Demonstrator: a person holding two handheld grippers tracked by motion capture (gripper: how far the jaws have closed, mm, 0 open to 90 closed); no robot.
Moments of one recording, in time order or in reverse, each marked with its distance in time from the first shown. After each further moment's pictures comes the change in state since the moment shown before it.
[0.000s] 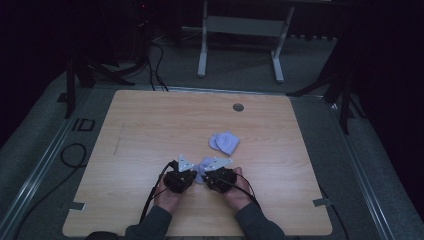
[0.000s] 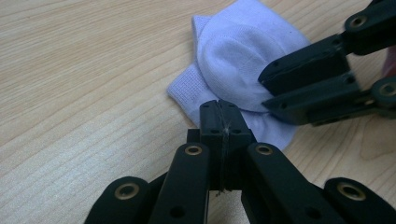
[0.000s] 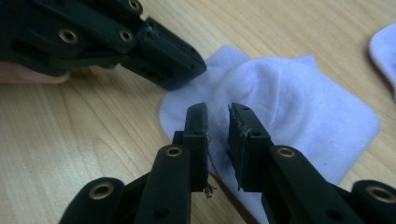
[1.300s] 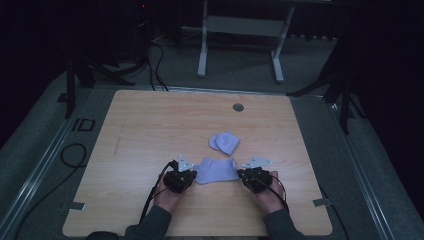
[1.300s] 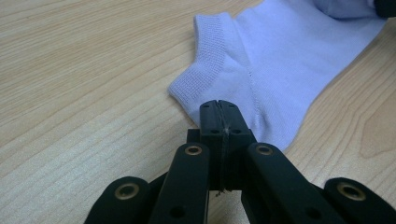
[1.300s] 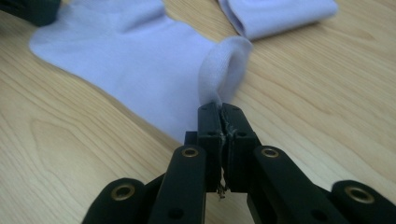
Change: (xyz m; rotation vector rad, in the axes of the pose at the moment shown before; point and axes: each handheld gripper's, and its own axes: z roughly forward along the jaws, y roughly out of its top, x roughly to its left) left arm 0.001 0.000 0.000 0.005 -0.004 0.007; right arm -0.054 -0.054 -0.064 0.011 -0.182 0.167
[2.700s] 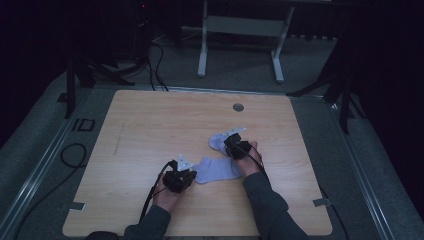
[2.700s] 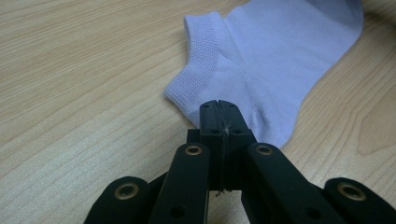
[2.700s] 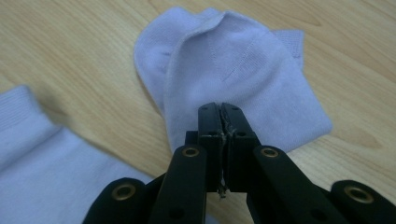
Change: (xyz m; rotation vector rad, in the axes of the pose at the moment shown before) left arm 0.003 0.000 -0.001 0.003 -0.017 0.001; right arm -0.025 0.084 0.086 0.114 -0.080 0.005
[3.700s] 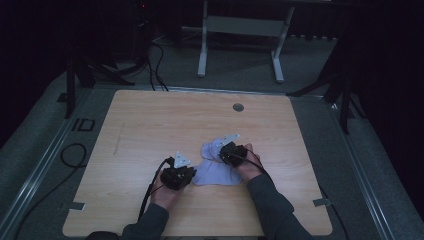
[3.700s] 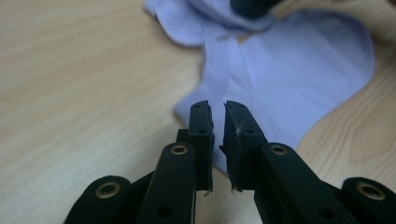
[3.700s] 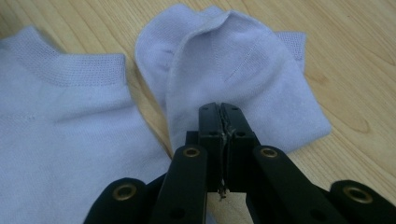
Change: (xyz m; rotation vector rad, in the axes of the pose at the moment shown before) left arm 0.008 0.011 -0.009 -0.036 -0.010 -0.016; right arm 0.019 -0.008 -0.009 -0.029 0.129 -0.258
